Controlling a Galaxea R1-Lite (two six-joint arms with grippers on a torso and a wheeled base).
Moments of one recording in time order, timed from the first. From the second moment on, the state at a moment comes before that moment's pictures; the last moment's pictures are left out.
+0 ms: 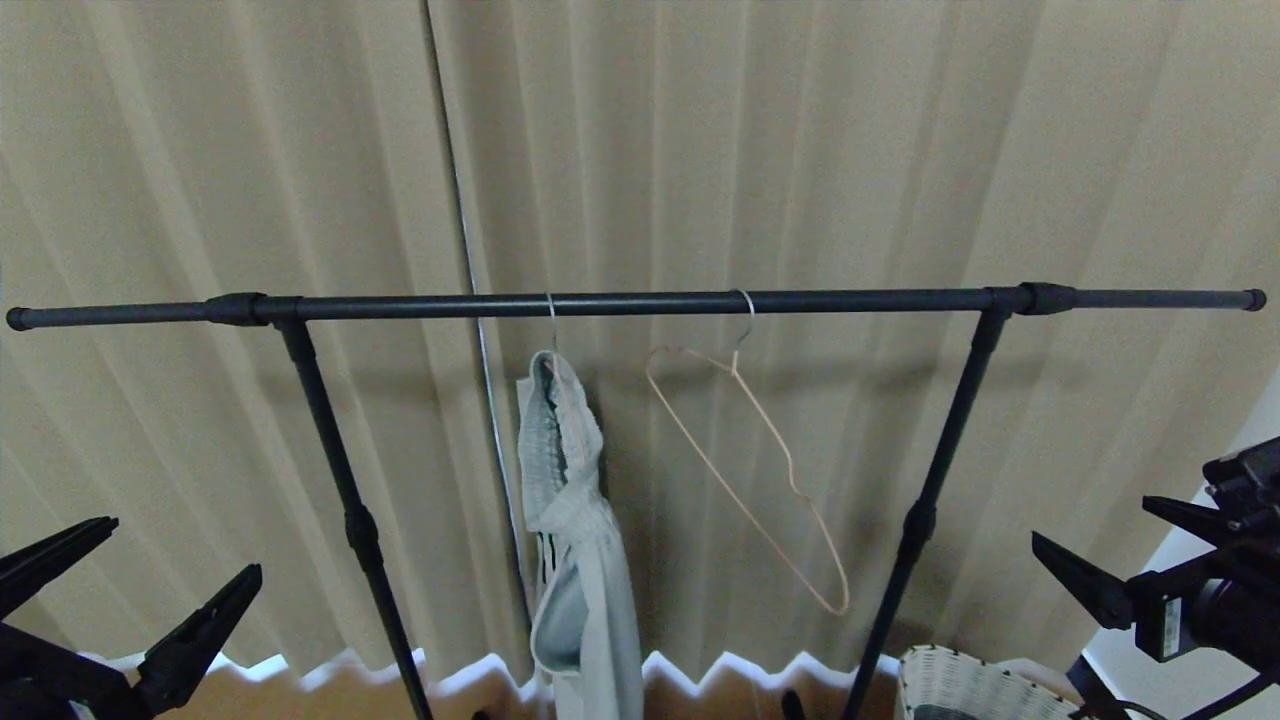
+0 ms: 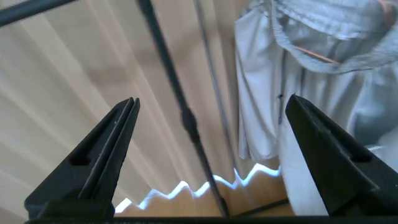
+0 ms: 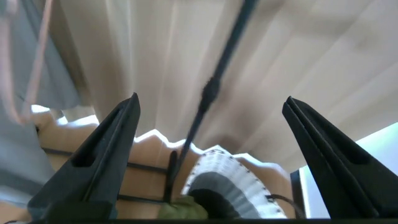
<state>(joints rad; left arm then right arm) -0.11 0.92 -0.07 -0.75 -0.02 0.27 0.12 1.22 -0.20 -0.68 -0.04 -0.17</state>
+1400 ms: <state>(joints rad) -0.11 0.99 -0.09 -0.75 -0.02 0.23 0.08 1.22 -0.17 -0.69 -0.06 -0.17</state>
